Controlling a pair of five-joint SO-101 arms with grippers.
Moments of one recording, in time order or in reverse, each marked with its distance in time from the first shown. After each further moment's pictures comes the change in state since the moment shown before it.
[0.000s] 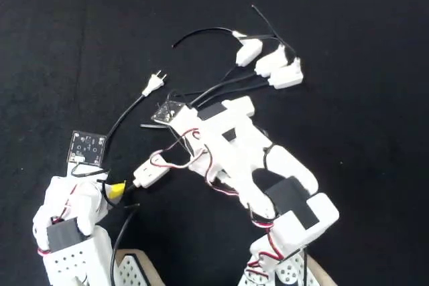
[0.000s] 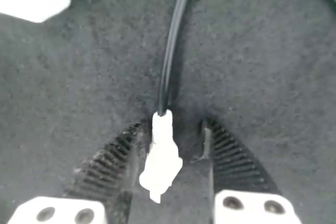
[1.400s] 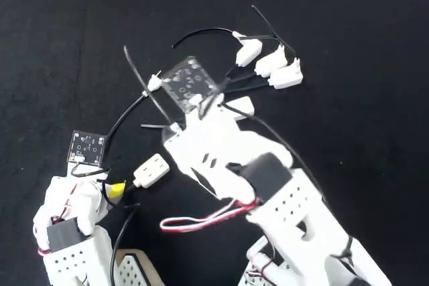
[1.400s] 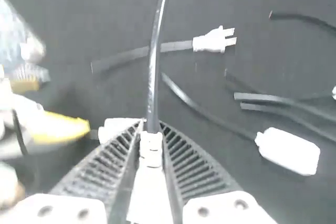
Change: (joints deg) left arm 0.0 0.0 0.0 0.0 0.3; right arm -11.4 -56.7 8.4 -9.8 -30.0
